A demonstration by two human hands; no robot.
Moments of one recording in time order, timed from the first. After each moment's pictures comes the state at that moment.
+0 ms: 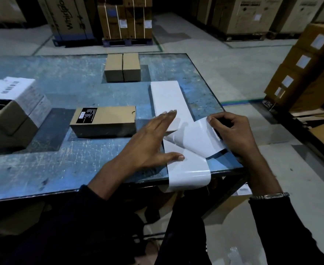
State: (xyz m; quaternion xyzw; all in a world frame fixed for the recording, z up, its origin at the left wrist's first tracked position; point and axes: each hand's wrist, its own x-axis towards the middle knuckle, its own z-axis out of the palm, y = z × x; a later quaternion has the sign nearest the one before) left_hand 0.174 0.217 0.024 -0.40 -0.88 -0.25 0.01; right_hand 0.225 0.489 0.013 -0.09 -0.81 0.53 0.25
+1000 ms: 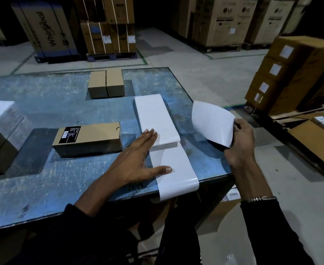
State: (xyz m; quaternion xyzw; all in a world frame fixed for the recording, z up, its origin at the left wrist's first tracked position) left_hand 0.165 0.221 0.012 -0.37 -0.90 -0.24 -0.05; right_hand 0.236 0.517 0.023 -0.28 -0.46 0.79 0.29
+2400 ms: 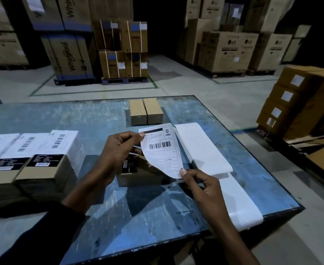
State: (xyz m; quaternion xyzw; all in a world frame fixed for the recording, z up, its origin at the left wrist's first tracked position) left_hand 0.067 0.081 0.093 -0.13 -0.71 -0.68 -0.09; right_hand 0.219 0.273 0.028 -0.09 -0.74 0.62 0.24
